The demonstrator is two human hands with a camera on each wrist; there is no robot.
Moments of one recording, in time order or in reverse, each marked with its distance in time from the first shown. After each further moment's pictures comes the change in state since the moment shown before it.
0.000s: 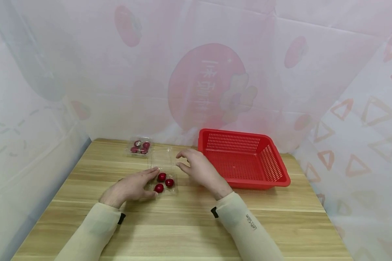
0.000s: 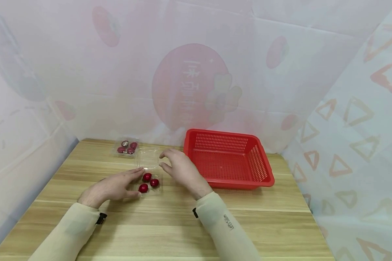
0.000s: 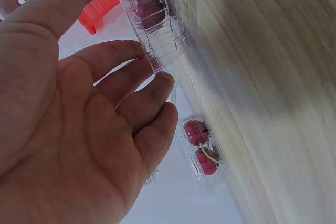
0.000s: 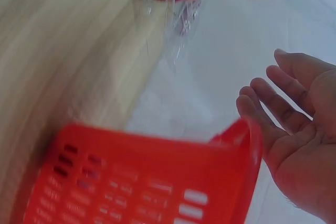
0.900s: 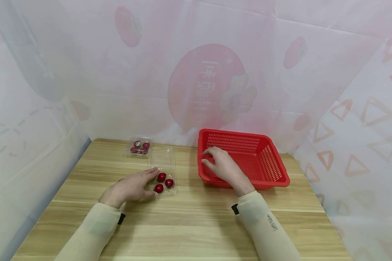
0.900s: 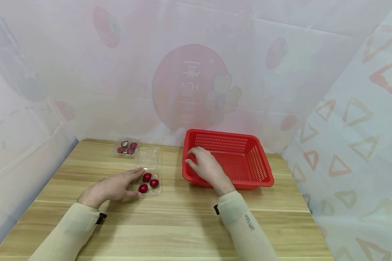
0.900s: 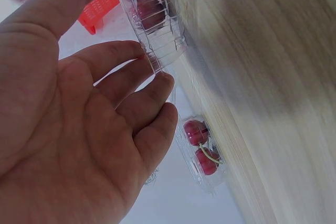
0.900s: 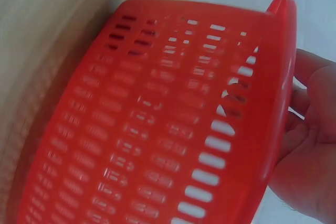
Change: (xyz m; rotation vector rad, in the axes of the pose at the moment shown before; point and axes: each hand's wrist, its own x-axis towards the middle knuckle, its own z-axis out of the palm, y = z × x) left_hand -0.001 0.002 -0.001 -0.006 -0.011 -0.001; right_hand -0.030 0.060 -0.040 -0.045 -0.014 0.186
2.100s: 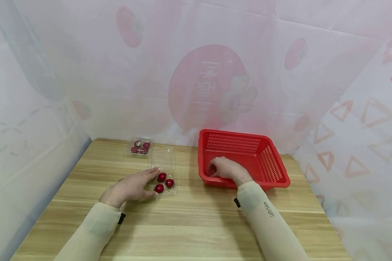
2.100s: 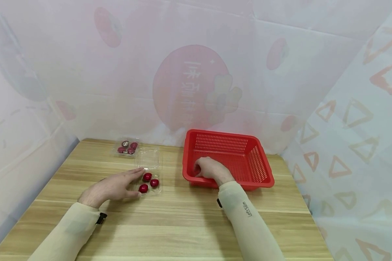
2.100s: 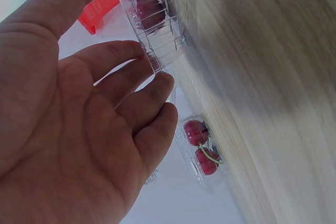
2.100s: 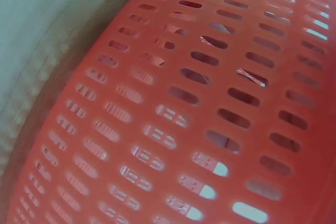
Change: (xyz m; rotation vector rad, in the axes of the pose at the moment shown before) left_hand -0.001 -0.003 -0.001 0.014 0.002 0.009; right_hand 0.014 0.033 0.002 -0.087 -0.408 0.154
